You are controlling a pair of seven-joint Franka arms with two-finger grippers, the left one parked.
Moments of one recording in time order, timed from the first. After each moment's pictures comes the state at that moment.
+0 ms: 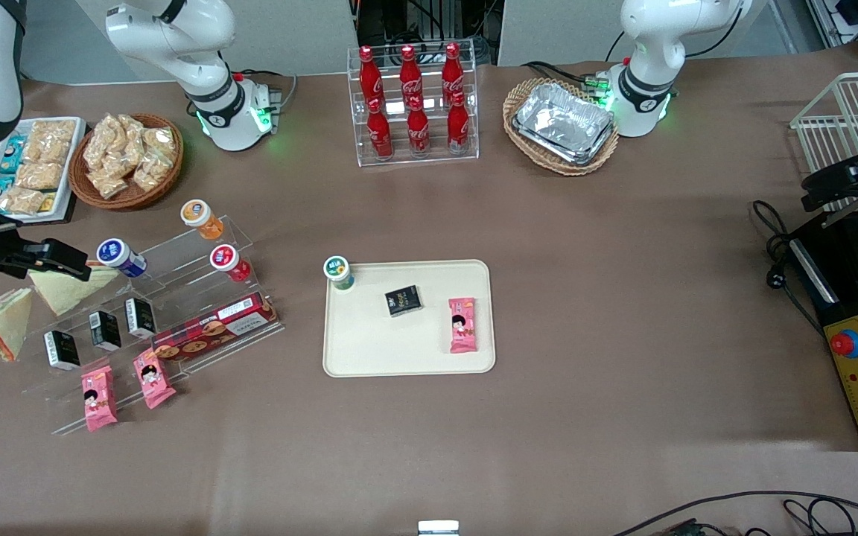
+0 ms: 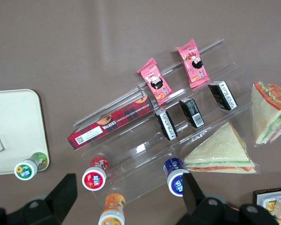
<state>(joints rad) 0.07 0.12 -0.10 -1.48 -0.02 1.58 0.06</state>
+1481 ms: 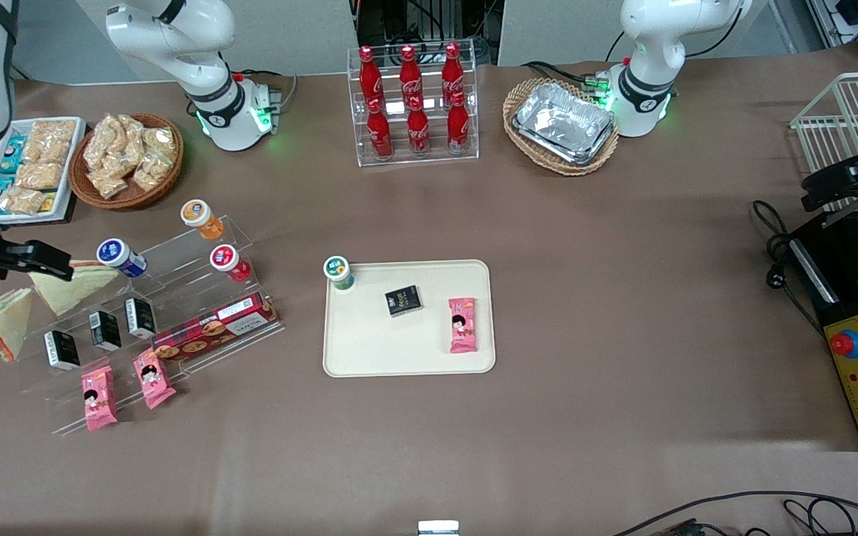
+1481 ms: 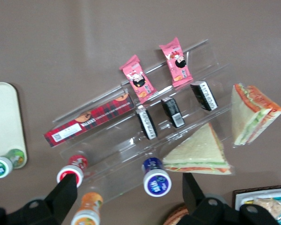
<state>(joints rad) 0.03 0.12 -0.11 -1.49 -0.06 1.58 -0.03</state>
